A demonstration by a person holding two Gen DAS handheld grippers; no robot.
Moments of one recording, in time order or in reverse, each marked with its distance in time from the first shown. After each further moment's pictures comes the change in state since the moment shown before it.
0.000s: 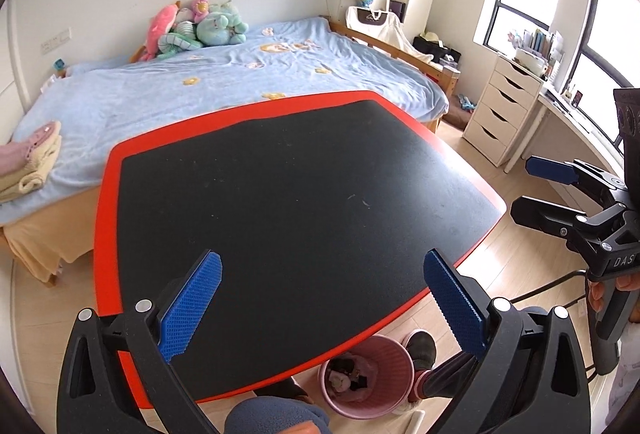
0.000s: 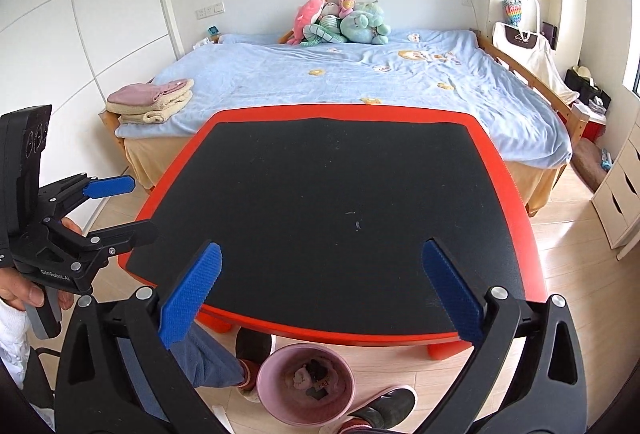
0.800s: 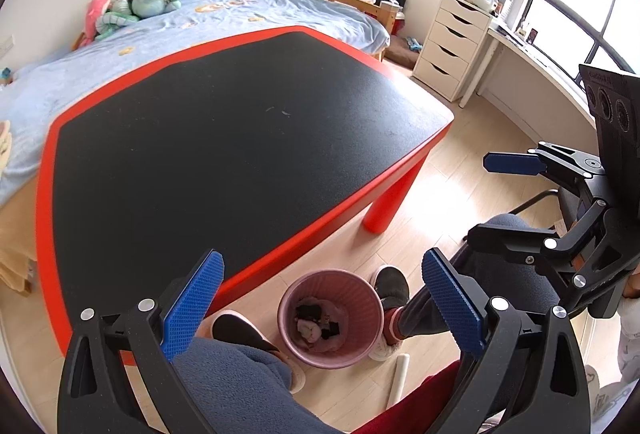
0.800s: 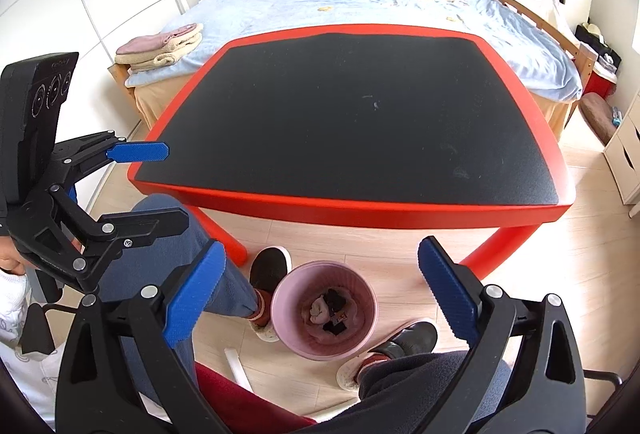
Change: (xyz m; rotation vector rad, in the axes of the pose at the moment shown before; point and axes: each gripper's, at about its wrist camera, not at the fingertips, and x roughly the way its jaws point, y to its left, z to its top) left arm 0.020 -0.050 -0.068 0.137 0.150 -0.151; right arm -0.004 0.006 -0.111 0.030 0.160 0.042
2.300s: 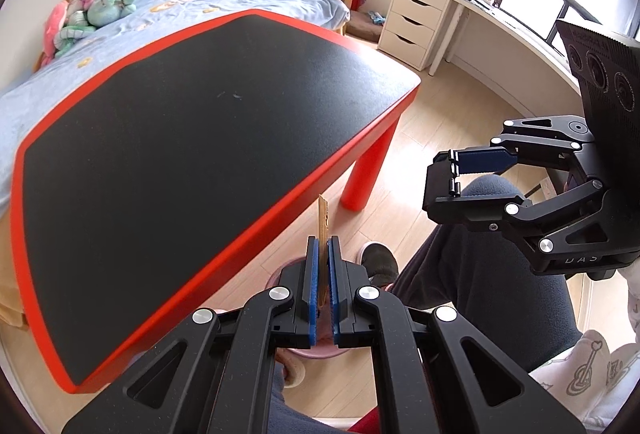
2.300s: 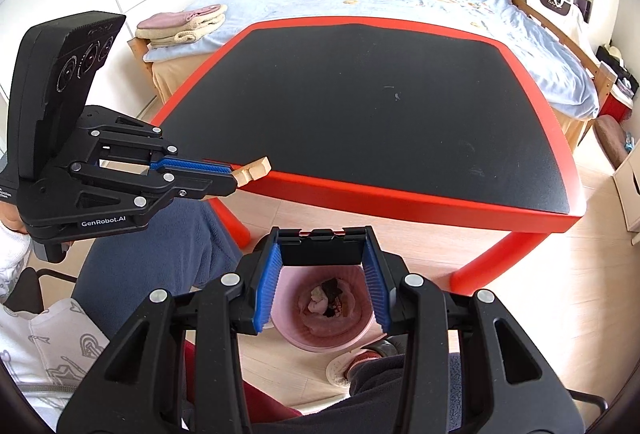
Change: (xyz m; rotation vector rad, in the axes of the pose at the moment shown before) left arm 0.026 -0.024 -0.011 0.123 0.081 -0.089; right arm 0.005 0.010 -0.019 -0.098 0.039 0.040
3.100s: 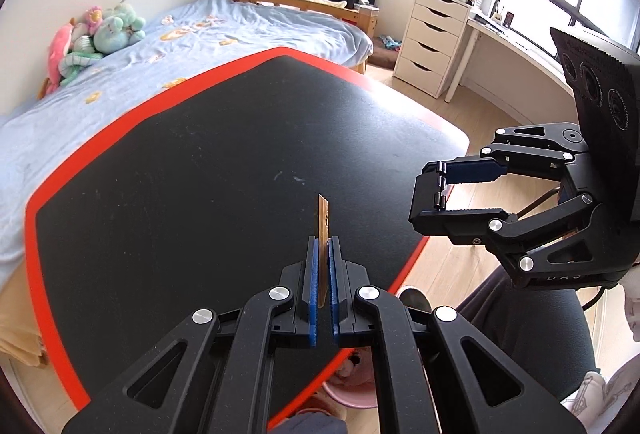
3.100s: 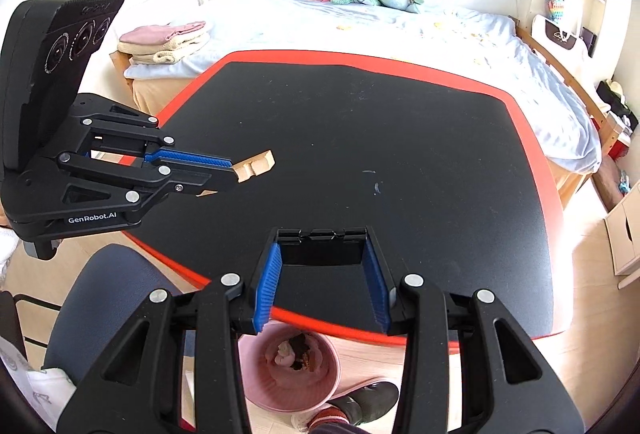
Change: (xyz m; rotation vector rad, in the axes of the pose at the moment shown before) left arm 0.000 0.068 0.077 0.021 -0.086 0.033; right arm 0.045 -0.030 0.108 -0.065 -0.057 -0.050
